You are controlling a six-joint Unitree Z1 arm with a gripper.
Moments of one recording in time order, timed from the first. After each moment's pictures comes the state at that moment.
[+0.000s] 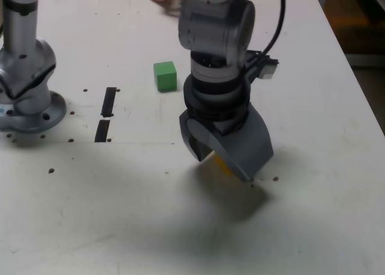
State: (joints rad) arm -0.43 1.97 -1.30 0.87 0.12 0.33
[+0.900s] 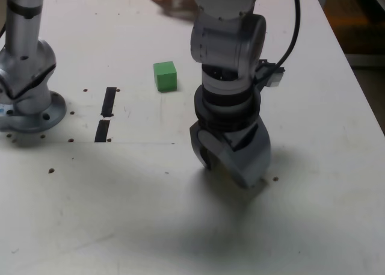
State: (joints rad) arm -0.43 2.01 -1.31 0.83 0.13 0.30
